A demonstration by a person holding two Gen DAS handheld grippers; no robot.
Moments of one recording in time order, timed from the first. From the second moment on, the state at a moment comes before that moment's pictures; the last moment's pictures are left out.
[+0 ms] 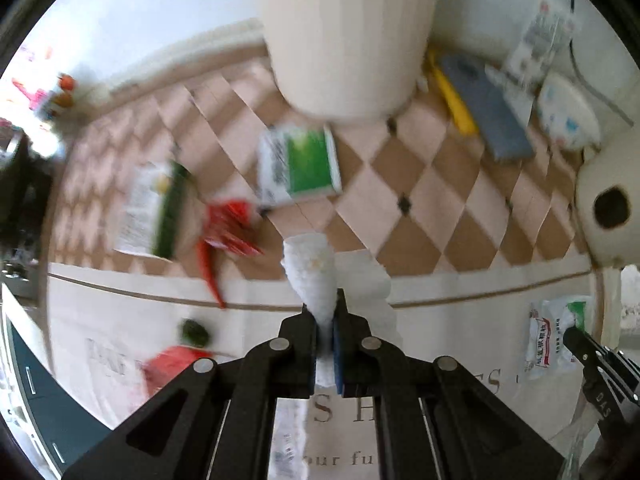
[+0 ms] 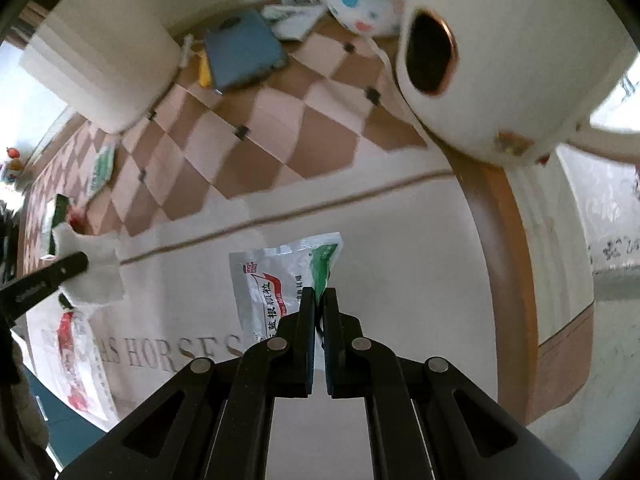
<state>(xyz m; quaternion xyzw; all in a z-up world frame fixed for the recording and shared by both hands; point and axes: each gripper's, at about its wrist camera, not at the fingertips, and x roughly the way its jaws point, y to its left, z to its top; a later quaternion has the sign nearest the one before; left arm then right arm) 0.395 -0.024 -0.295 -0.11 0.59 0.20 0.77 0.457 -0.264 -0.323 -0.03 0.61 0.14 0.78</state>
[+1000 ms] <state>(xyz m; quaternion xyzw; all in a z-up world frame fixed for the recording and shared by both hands) -0.007 0.159 -0.196 -0.24 0.41 0.51 0.72 0.198 0.040 -0.183 -0.18 0.47 0.46 0.73</state>
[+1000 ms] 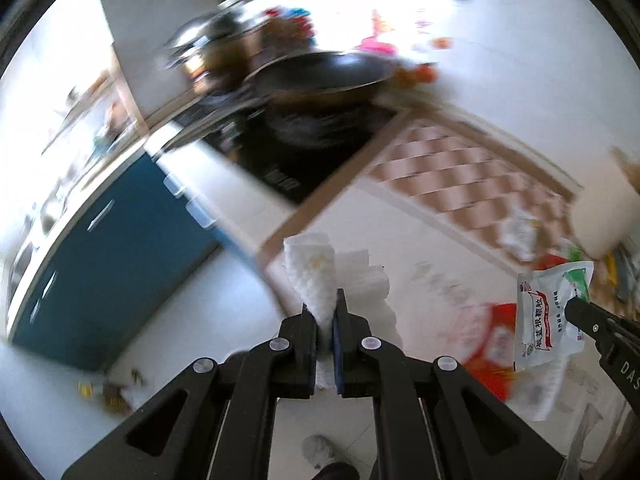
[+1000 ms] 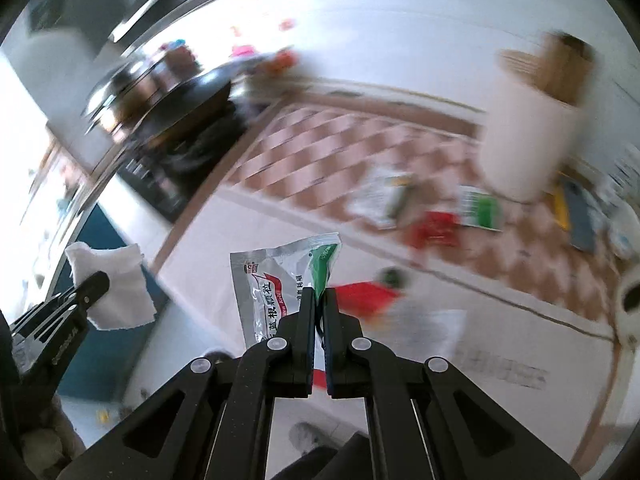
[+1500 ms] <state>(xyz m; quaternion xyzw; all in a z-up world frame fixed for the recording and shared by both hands) -0.275 0.239 -0.468 -0.42 0.45 0.60 0.51 -0.070 0.206 -0.407 -0.36 0.48 0.55 0.58</state>
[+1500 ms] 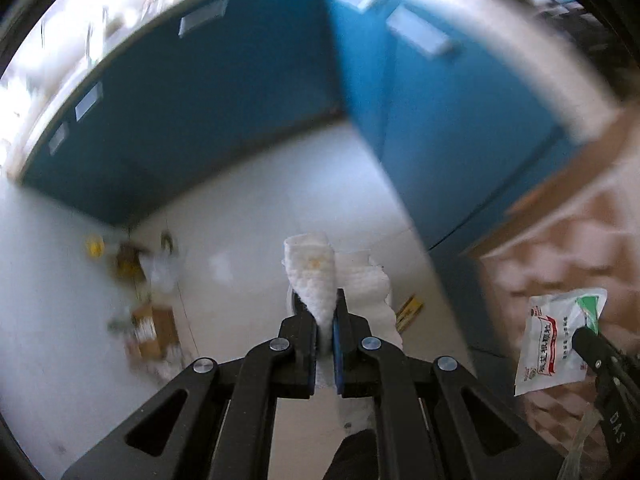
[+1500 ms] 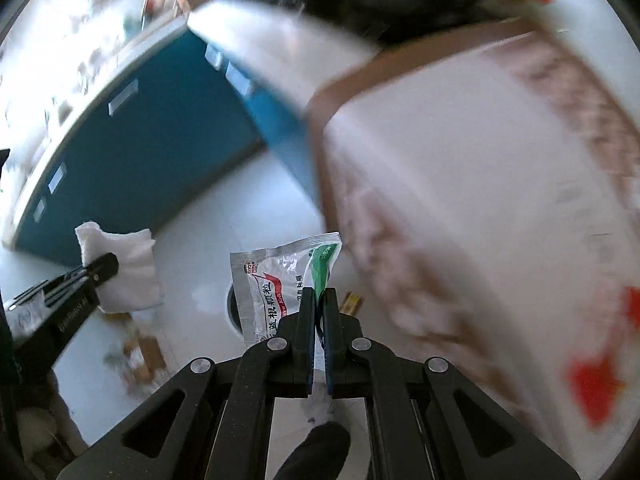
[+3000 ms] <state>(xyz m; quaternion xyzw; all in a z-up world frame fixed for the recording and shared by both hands) -0.375 0.188 -0.532 -0.48 0.43 0.63 0.44 -0.192 0.234 -0.608 -0.48 0.47 0.57 0.47</state>
